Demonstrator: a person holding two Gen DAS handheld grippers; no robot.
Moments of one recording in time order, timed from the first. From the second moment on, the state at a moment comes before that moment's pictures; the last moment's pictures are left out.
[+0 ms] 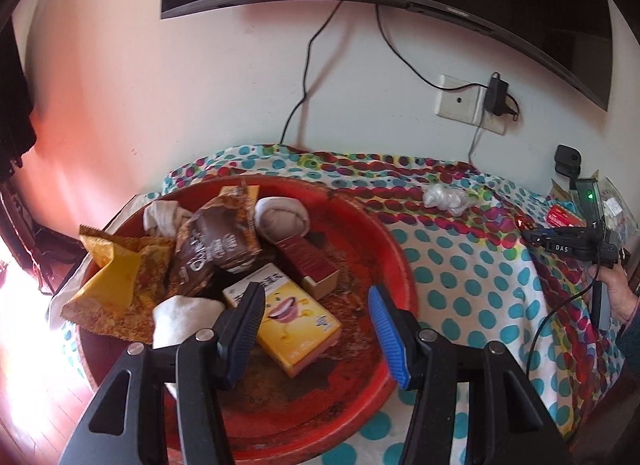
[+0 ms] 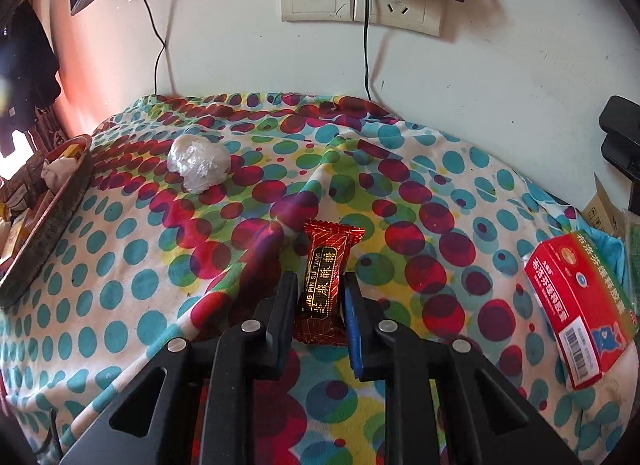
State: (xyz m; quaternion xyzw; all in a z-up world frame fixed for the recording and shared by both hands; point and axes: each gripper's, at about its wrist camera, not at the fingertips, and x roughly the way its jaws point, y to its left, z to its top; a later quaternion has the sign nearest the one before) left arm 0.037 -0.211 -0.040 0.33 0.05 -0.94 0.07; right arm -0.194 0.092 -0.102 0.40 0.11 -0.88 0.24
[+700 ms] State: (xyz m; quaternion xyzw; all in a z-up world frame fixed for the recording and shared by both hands) left arm -0.231 -0.075 -0.068 0.47 0.04 -0.88 -0.03; right arm -0.149 0.093 -0.110 0.42 0.10 -0.86 0.28
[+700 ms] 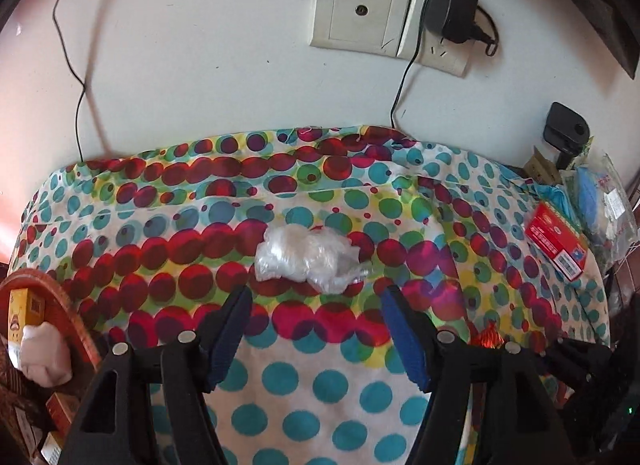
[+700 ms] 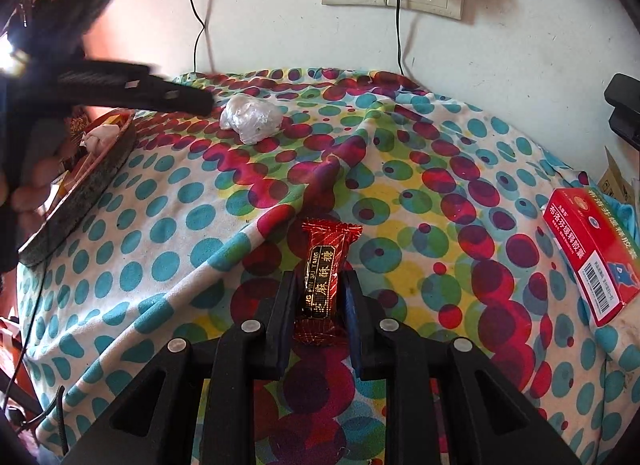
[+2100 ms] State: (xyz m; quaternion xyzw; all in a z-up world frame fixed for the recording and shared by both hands) left arm -0.227 -0.072 -0.096 0.46 0.05 -0.88 0.03; right arm -0.146 0.087 -0.111 0.42 0.10 -0.86 0.28
